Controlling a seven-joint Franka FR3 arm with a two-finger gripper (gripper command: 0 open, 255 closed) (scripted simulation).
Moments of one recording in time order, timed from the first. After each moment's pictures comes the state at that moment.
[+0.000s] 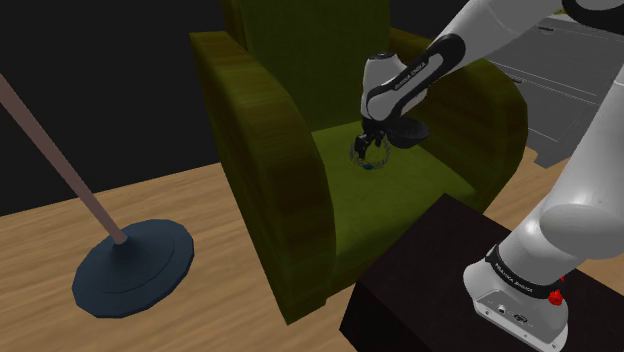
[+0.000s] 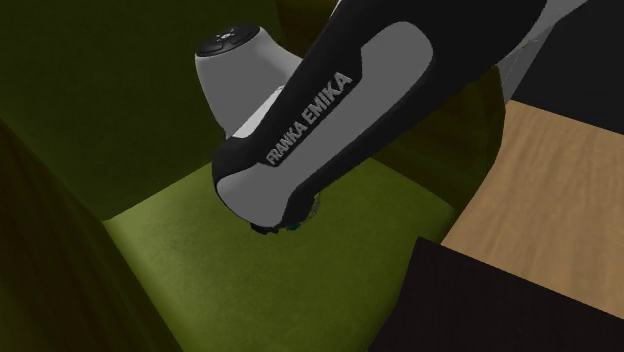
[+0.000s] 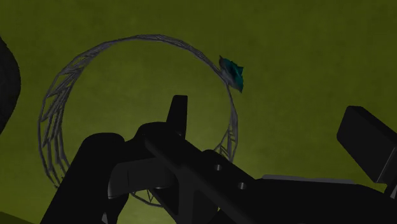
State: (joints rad) arm -0.08 0.21 -0.08 -2.31 -0.21 2.50 -0.01
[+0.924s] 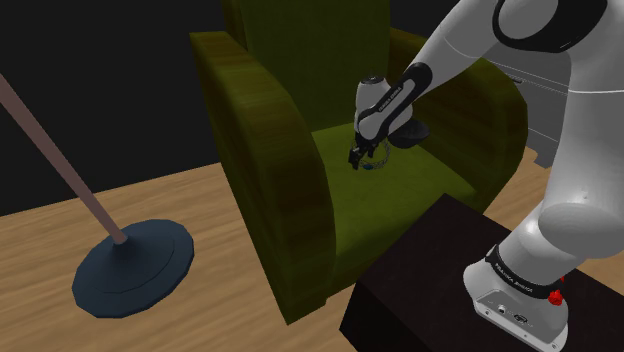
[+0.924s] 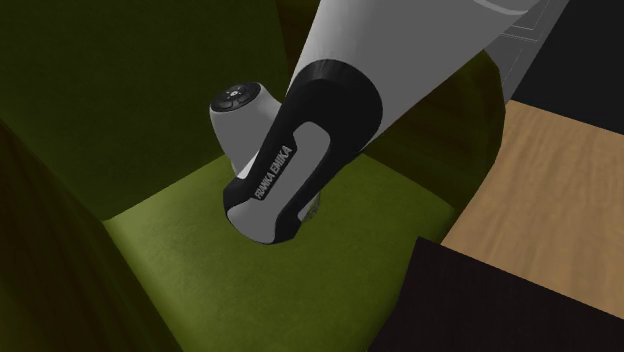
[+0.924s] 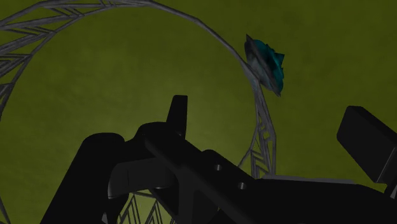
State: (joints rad) arm -0.10 0.44 -0.09 -2.20 -0.21 2.64 -0.02
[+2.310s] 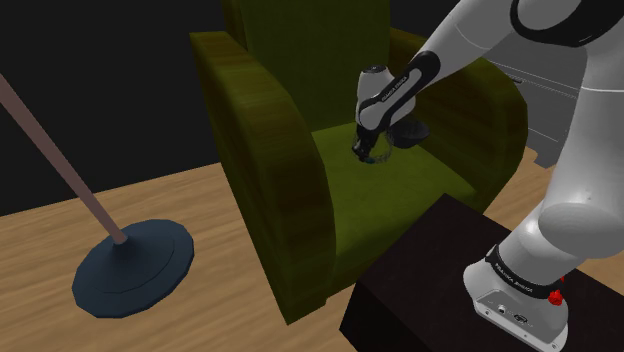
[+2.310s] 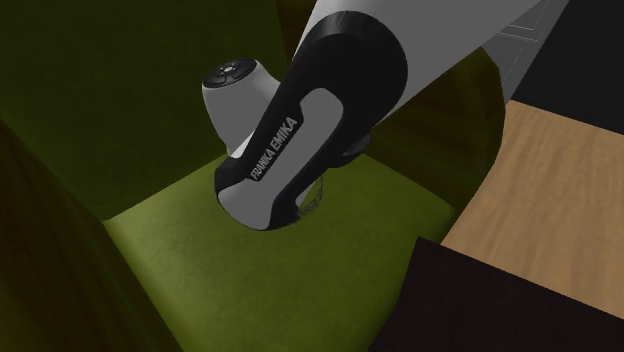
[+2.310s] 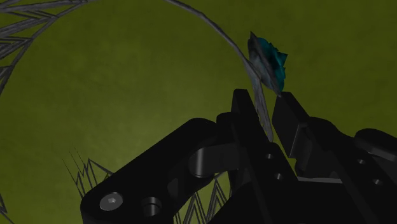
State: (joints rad) arm -0.11 0.37 -0.08 -2.21 -0.21 2.58 -0.03
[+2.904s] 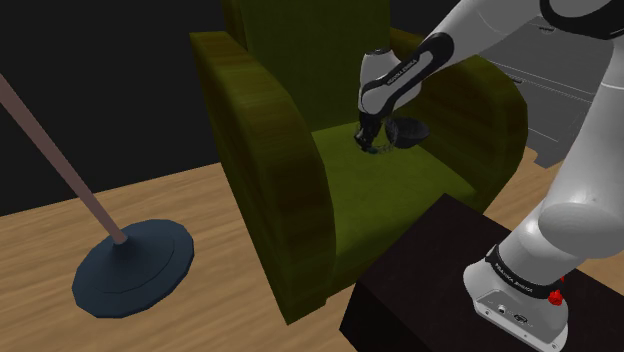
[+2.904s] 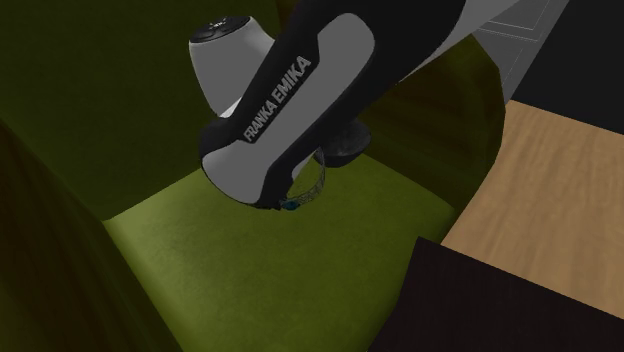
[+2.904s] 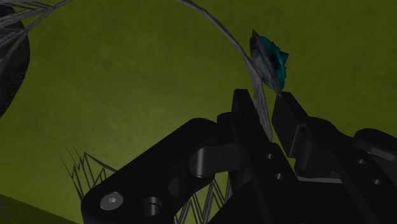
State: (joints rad) arm -0.11 0.27 -0.08 -2.21 -0.19 2.48 -0.06
